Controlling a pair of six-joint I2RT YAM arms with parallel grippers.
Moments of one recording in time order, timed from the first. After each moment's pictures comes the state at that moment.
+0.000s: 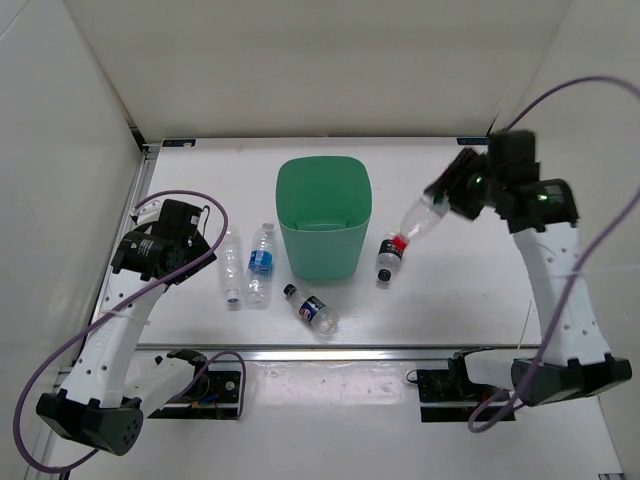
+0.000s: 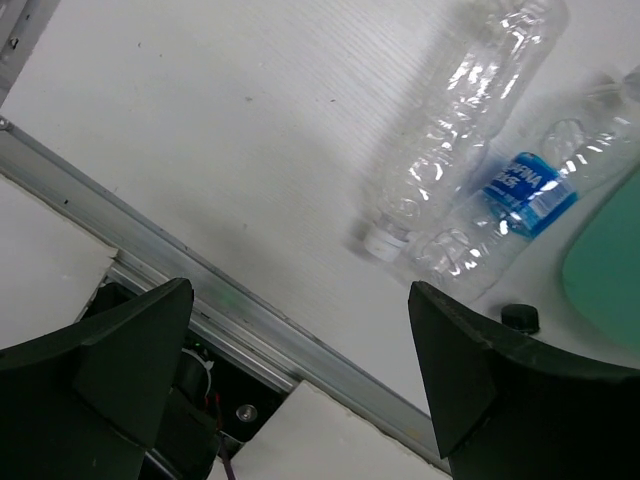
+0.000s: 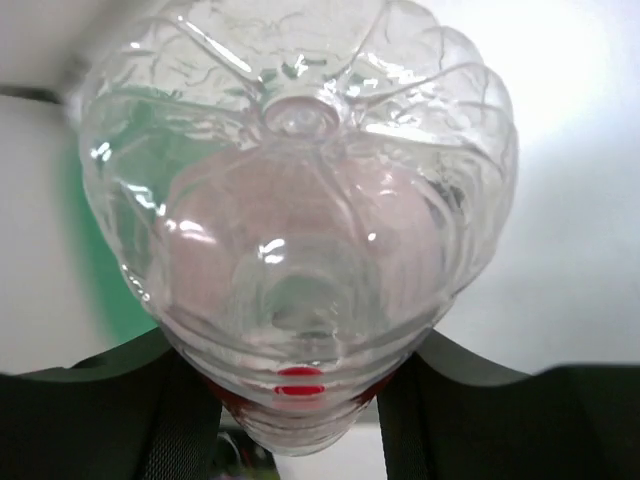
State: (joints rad) left arm -0.27 1.01 1.21 -1.30 -0.47 -0.80; right arm 0.20 1.25 1.56 -1.12 -0.10 0.73
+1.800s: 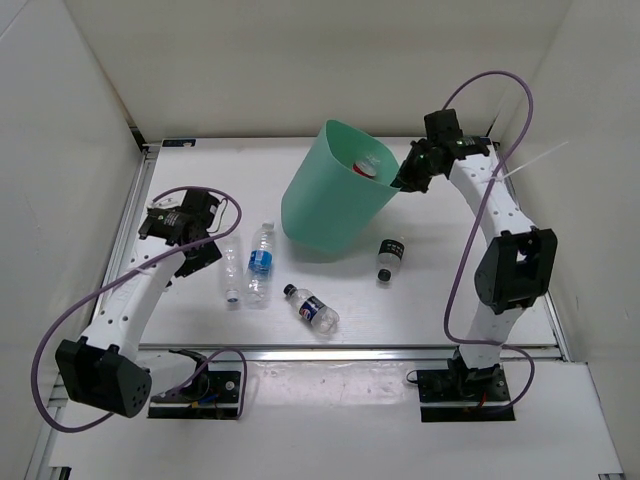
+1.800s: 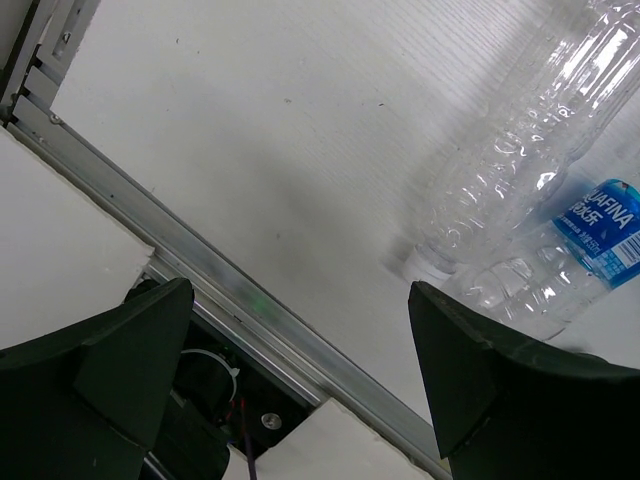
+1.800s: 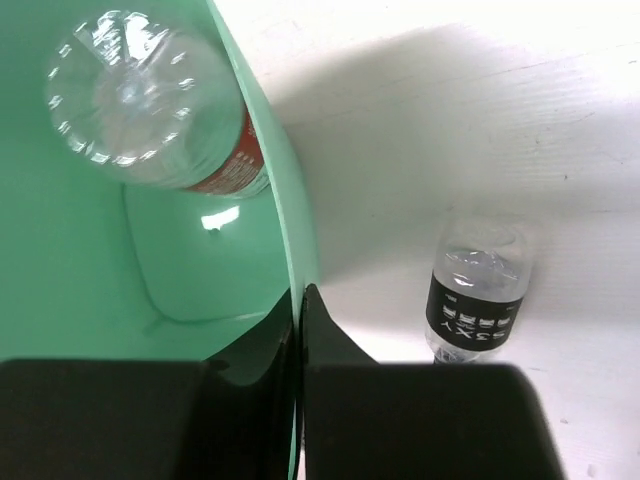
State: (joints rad) left arm -0.27 1.21 1.19 -1.31 -0.54 -0.81; right arm 0.22 1.82 1.74 -0.86 -0.26 0.67
